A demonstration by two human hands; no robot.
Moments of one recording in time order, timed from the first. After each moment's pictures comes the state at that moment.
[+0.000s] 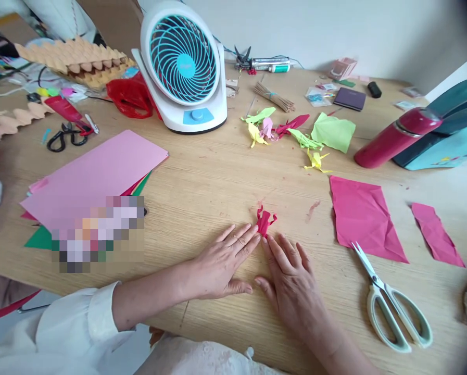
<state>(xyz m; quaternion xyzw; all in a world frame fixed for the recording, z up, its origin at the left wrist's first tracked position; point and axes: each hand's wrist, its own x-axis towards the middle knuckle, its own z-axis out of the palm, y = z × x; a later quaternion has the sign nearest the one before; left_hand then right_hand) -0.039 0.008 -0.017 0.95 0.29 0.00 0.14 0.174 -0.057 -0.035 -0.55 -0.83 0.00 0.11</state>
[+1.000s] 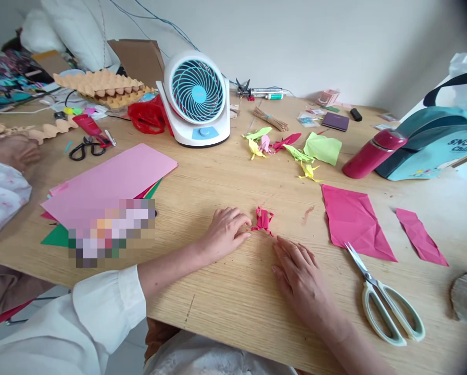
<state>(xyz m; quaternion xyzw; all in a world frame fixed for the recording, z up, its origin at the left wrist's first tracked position) -0.031 0.045 -0.018 0.87 0.43 0.20 0.14 0.197 -0.054 -0.032 -0.52 -0.84 -0.01 0.14</state>
